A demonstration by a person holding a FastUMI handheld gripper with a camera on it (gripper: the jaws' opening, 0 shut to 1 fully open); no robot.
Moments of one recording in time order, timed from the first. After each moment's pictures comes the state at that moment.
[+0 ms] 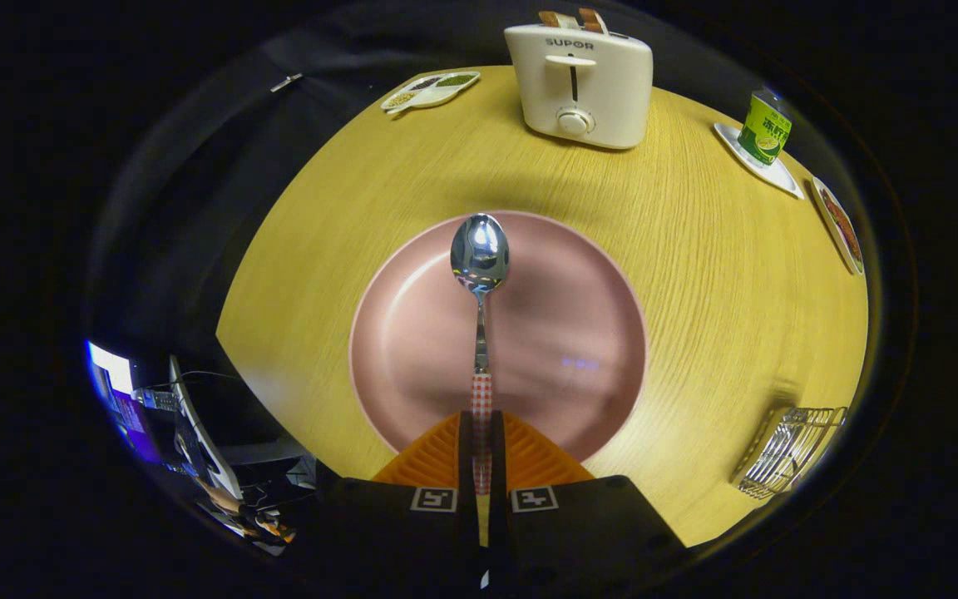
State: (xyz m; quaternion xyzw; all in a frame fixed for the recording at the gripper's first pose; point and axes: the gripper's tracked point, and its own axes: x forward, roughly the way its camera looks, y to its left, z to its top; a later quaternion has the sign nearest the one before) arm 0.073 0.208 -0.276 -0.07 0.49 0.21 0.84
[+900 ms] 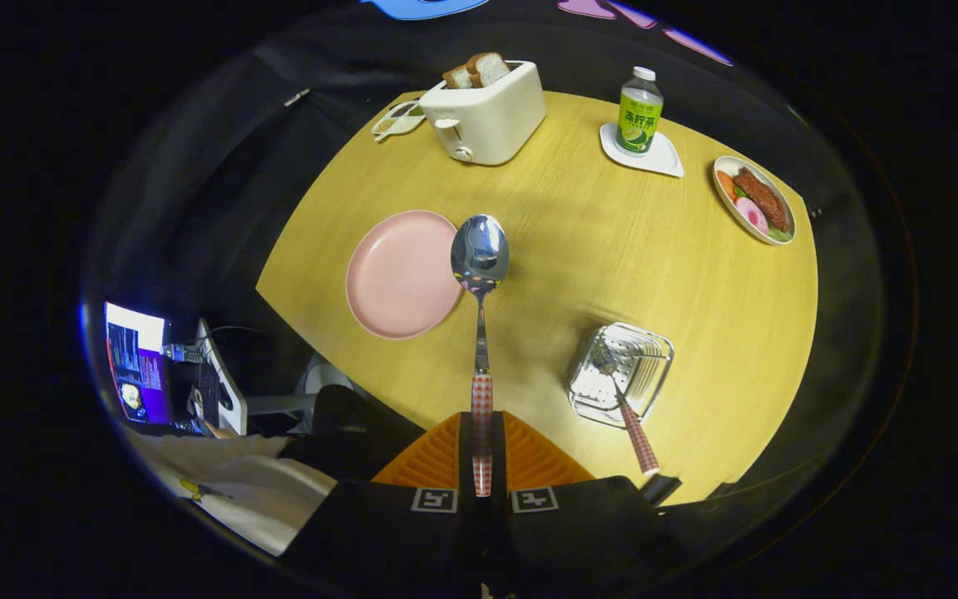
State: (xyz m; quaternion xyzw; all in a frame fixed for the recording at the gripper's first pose) arm 0.001 -0.003 -0.143 -0.10 0.53 0.22 0.81
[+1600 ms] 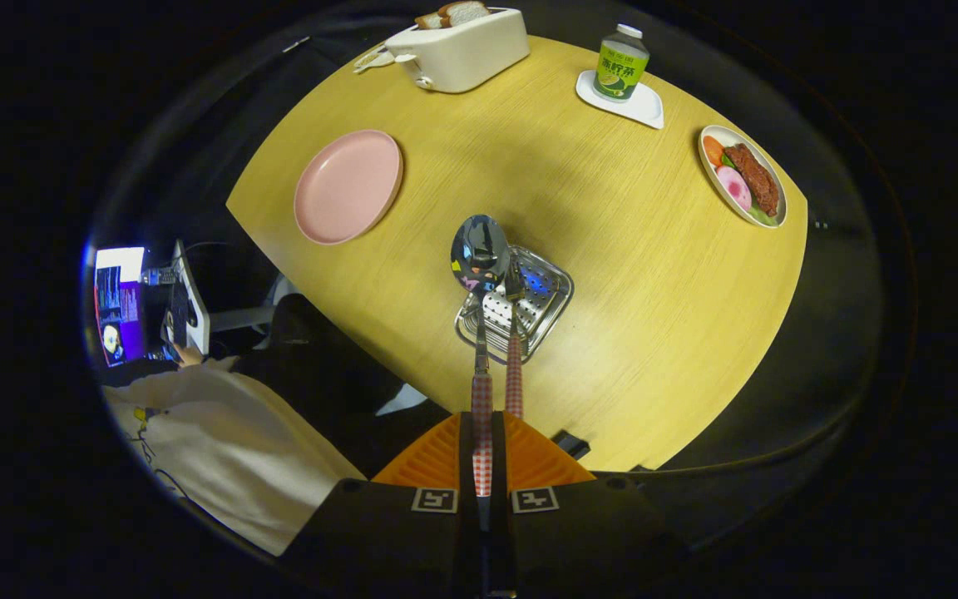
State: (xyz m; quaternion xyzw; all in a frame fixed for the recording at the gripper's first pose) arm 0.010 -0.114 -0.148 -0.23 0.63 0.22 0.71
